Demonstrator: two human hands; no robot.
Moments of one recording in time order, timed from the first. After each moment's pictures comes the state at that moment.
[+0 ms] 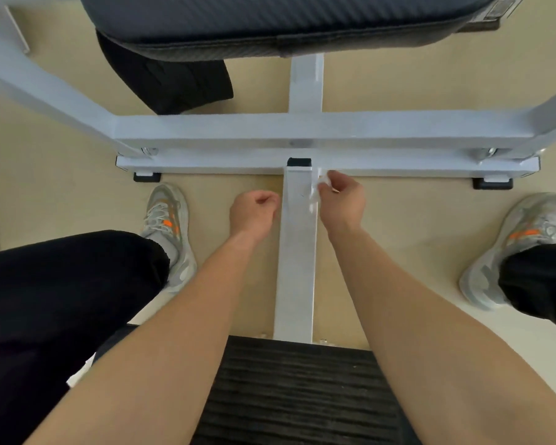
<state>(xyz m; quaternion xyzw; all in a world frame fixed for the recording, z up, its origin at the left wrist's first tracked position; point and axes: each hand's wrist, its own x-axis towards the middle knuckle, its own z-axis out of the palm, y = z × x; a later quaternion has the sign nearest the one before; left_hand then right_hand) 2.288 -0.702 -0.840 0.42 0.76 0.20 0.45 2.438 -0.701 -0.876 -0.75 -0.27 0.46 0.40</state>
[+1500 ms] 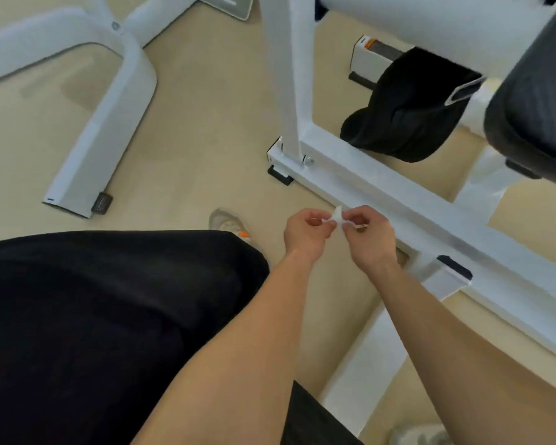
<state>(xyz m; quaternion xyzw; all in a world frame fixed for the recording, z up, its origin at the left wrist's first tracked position) 2.143 -0.690 -0.841 0.14 0.76 0.44 0.45 2.253 -0.645 -0.835 -0.59 -0.62 0.47 0.21</state>
